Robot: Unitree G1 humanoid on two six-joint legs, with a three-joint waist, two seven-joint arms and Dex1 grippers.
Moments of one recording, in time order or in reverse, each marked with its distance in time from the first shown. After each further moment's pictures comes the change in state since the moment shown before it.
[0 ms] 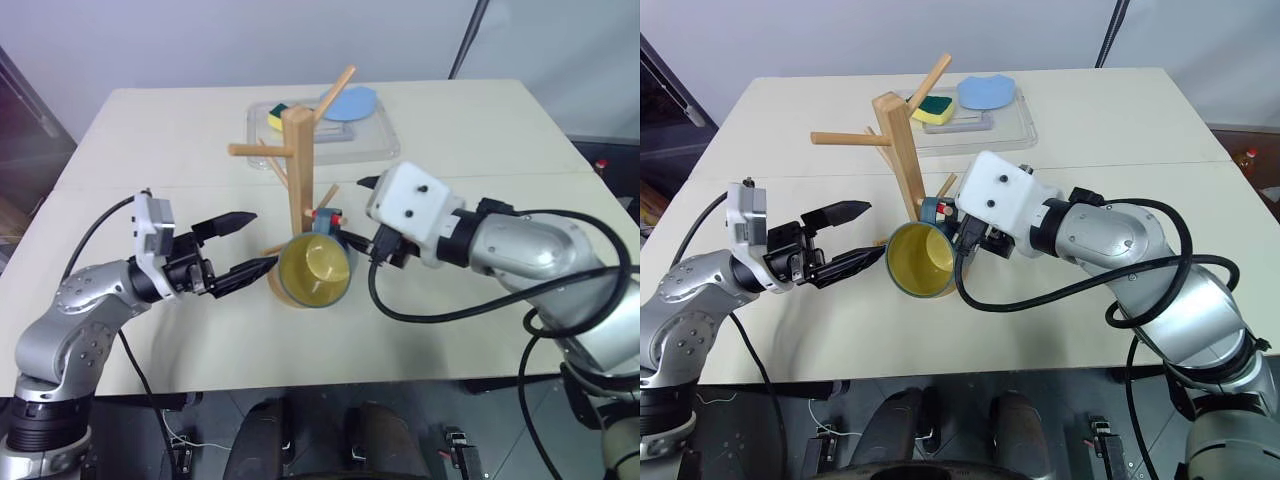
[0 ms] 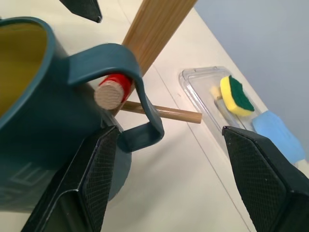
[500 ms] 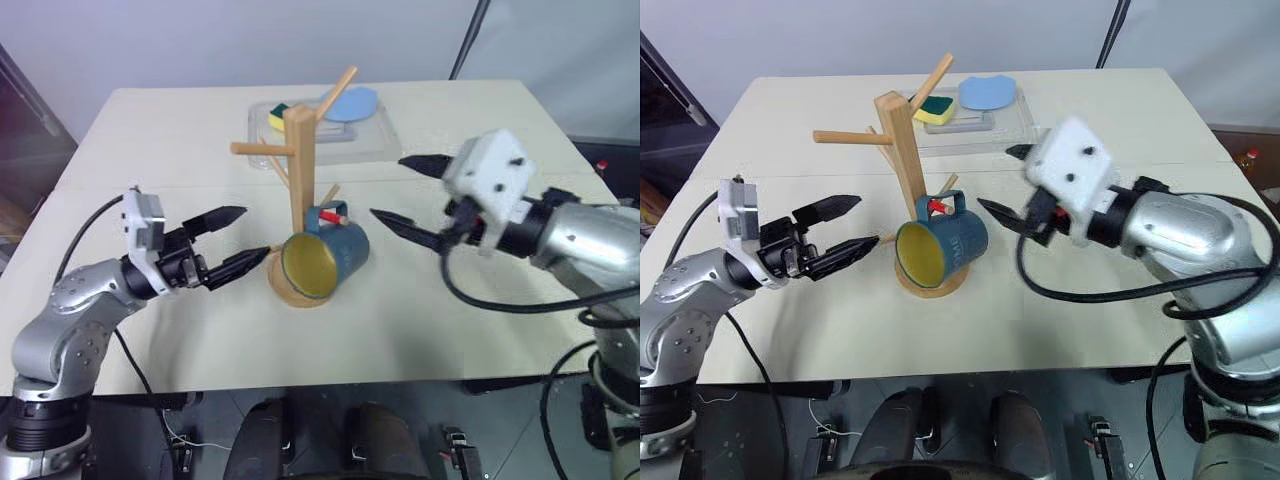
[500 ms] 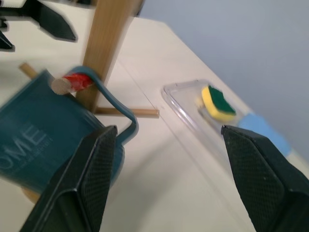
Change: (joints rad) left arm 0.030 0.006 0.045 0.060 0.015 0.010 0.052; right arm 0.254 0.013 -0.418 0.092 0.157 -0.191 0.153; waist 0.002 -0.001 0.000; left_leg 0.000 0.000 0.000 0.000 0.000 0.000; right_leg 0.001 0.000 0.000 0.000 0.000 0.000
